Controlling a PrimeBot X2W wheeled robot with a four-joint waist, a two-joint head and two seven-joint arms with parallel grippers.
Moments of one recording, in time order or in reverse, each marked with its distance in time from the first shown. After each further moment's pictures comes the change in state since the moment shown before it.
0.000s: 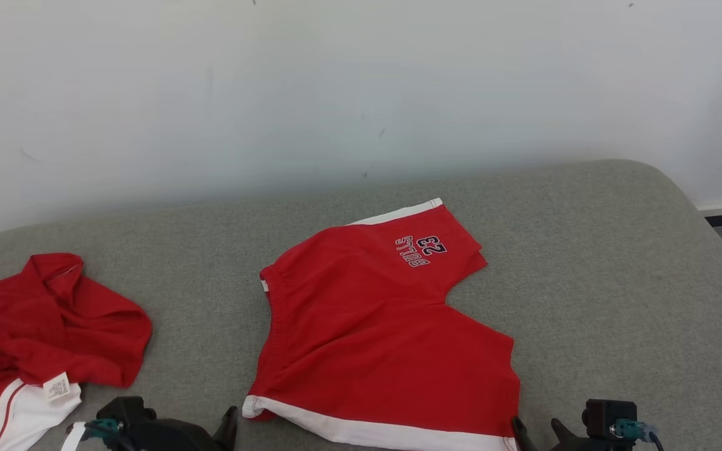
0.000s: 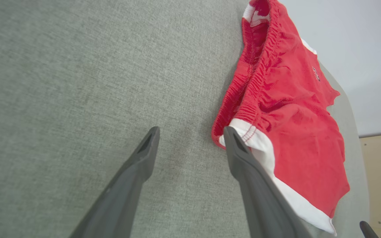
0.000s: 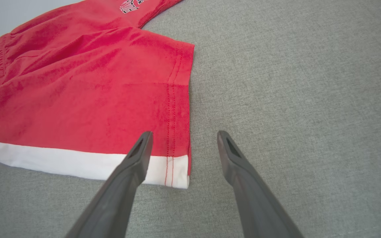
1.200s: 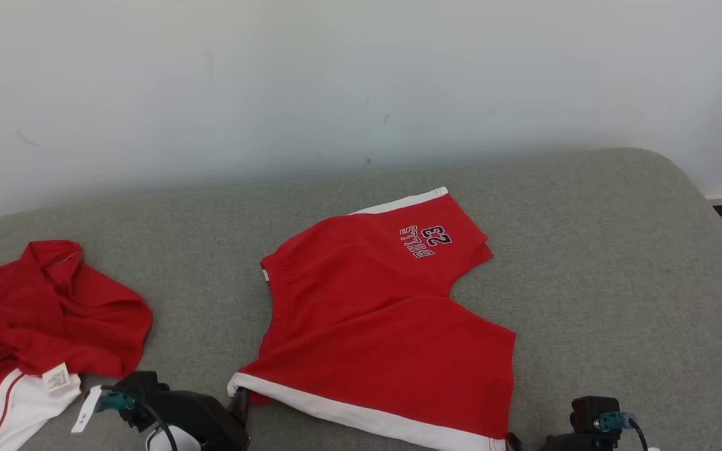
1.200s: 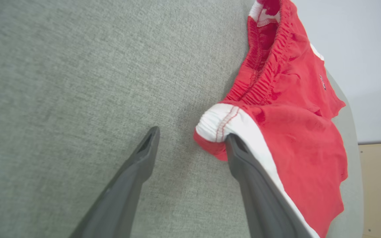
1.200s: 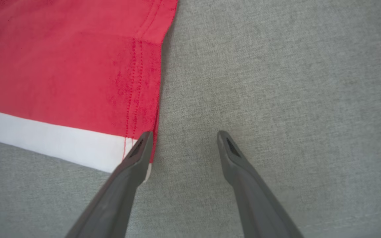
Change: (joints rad) left arm -0.172 -0.003 -0.109 0.226 -0.149 0.000 -0.080; right arm -0.066 0.025 -0.005 0.122 -0.029 0.000 0.117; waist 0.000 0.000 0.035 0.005
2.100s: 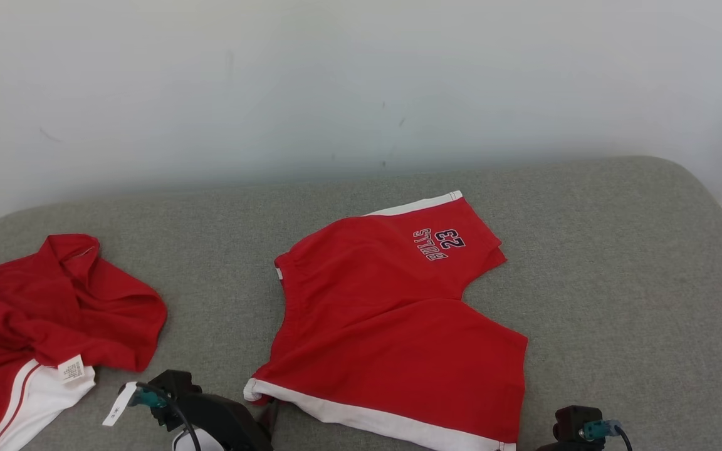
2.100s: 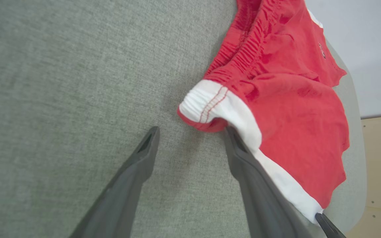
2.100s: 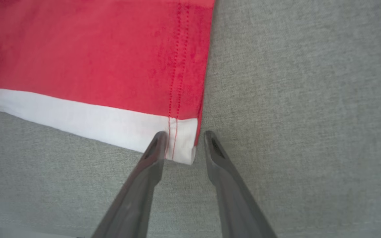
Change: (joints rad) left arm 0.010 0.001 -0.099 -0.027 0.015 0.000 0.062; right arm 0.007 0.002 0.068 -0.002 0.099 0.000 0.034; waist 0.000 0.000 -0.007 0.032
